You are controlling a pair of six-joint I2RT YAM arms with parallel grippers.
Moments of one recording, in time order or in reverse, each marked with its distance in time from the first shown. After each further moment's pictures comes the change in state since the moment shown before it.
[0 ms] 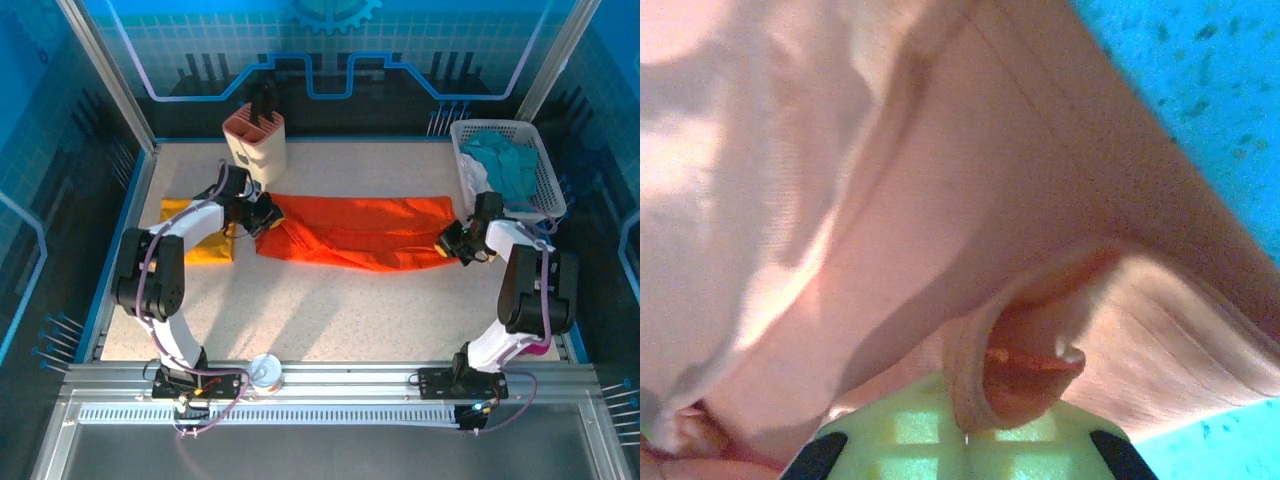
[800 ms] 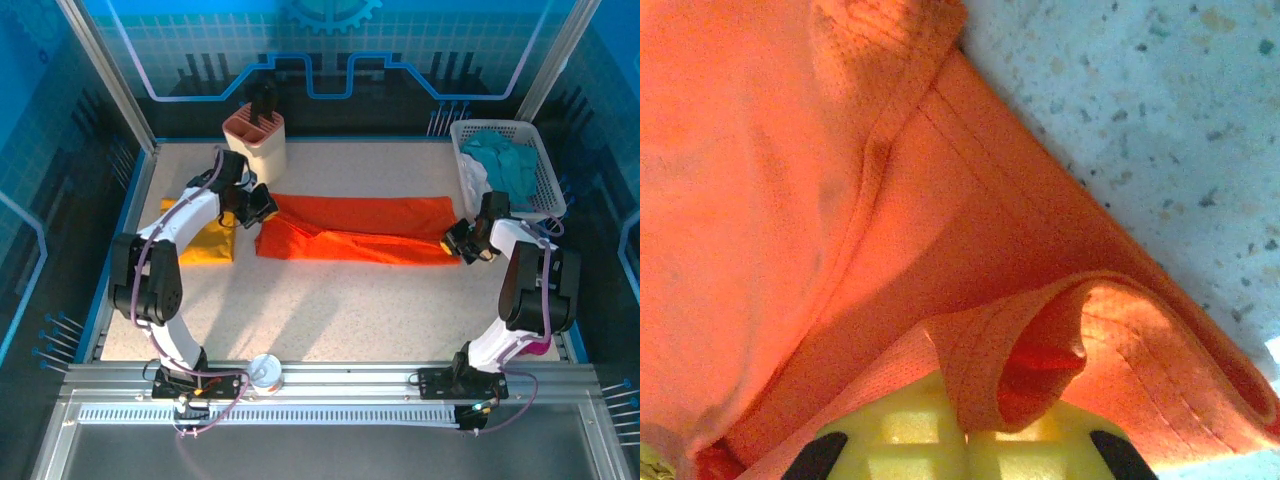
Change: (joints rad) left arm 0.000 0.012 0.152 -0.220 -0.072 0.068; right arm -0.034 0.056 0.019 0.020 0.001 0.043
